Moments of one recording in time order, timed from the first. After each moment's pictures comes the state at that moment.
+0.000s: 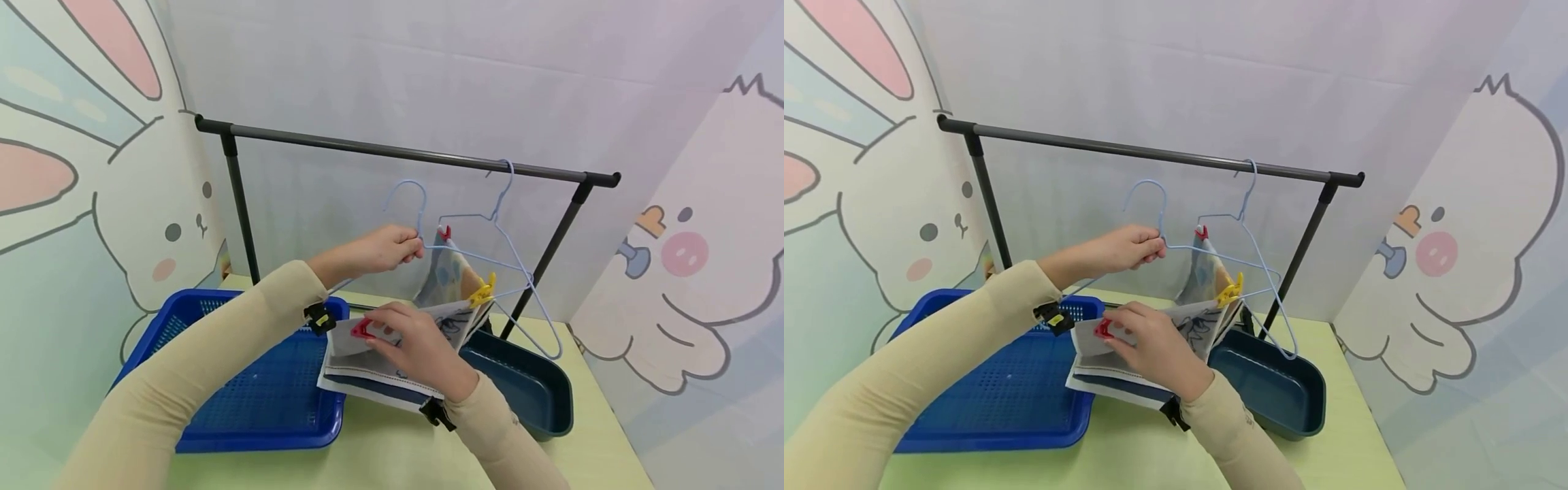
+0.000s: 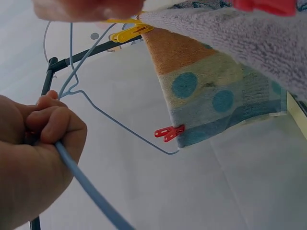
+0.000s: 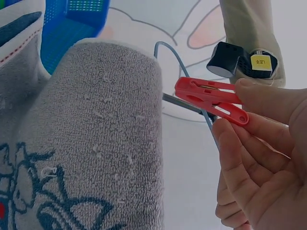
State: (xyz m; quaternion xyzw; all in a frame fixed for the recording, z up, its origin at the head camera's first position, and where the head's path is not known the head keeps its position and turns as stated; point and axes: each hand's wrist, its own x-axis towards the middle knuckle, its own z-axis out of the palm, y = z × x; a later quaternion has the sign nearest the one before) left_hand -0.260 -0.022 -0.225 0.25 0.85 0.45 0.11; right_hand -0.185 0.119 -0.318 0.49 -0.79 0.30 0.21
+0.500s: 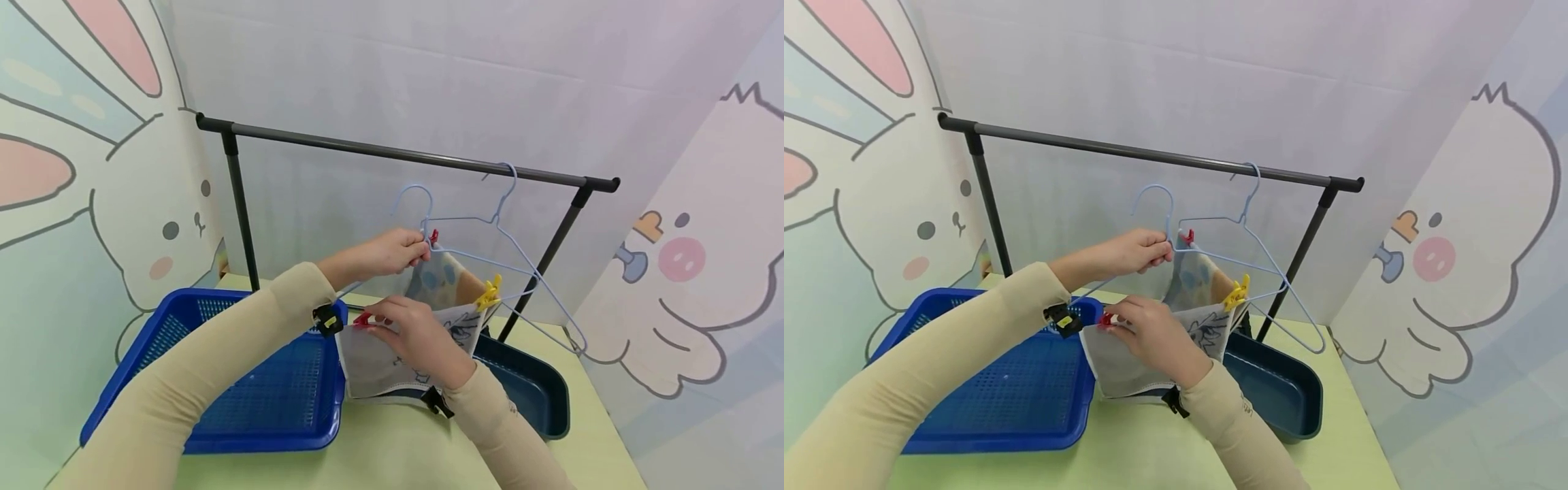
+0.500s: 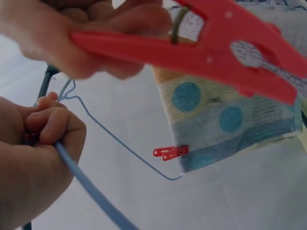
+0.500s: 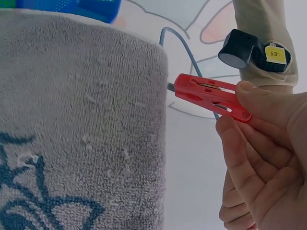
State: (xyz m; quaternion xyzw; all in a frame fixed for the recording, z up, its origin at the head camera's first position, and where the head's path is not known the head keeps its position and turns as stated) left_hand -0.265 -0.013 -0.231 0.25 0.84 0.48 0.13; right_hand -0.201 0.115 -0.312 0.52 -0.78 0.25 0.24
